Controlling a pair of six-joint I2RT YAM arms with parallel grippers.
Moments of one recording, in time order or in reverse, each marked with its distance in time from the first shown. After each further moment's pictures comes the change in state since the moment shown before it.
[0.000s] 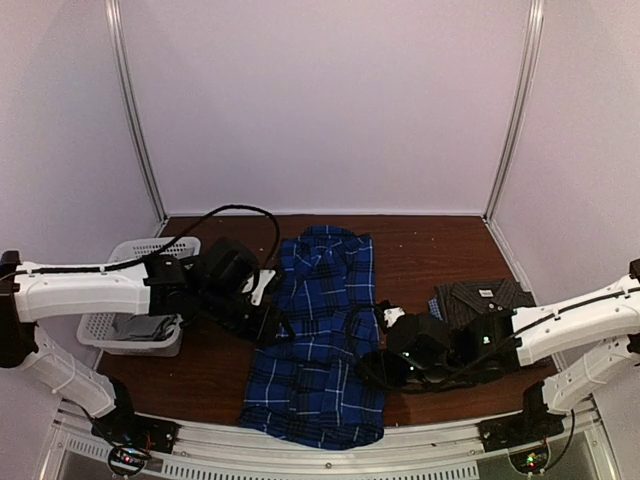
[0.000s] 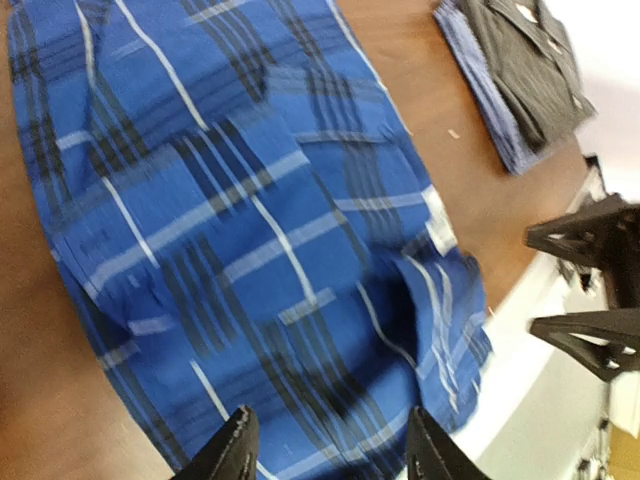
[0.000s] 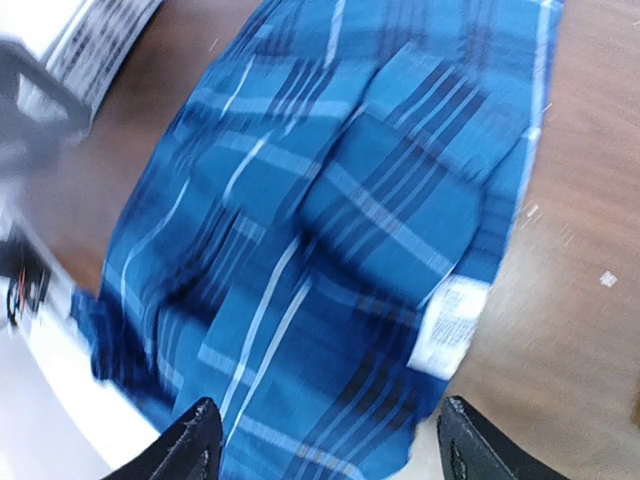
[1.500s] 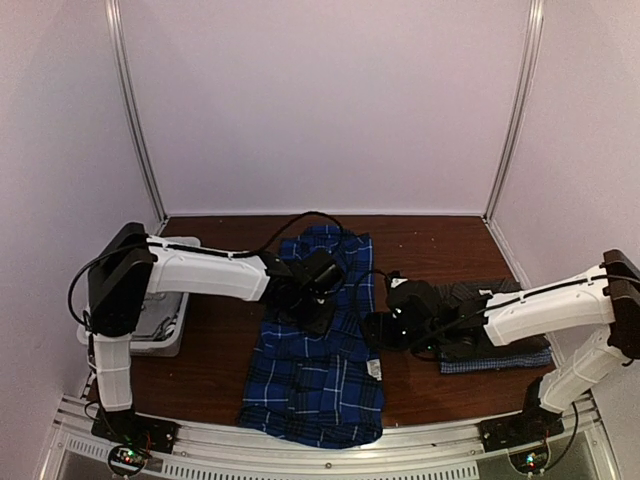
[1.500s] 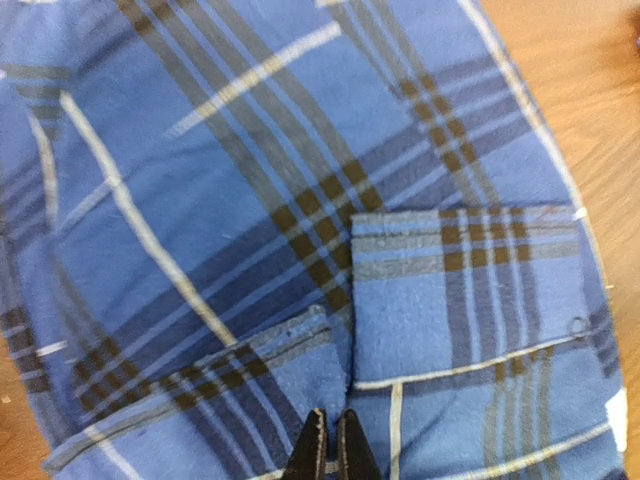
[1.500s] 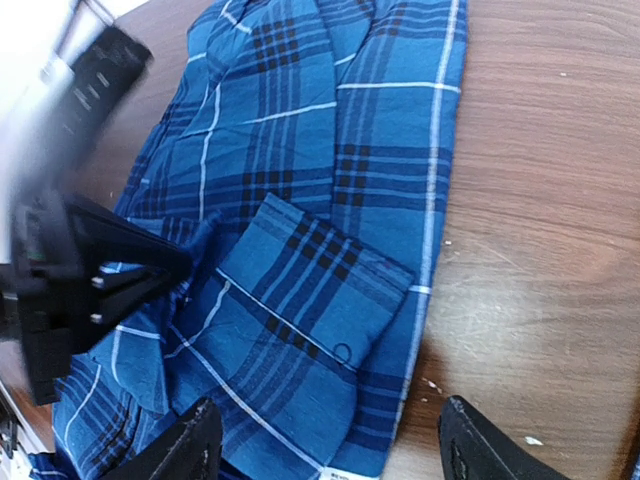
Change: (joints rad) left arm -0.028 0.681 0.508 -0.059 -0.374 0.077; right arm -0.306 0.138 -0.046 0.293 0.030 -0.088
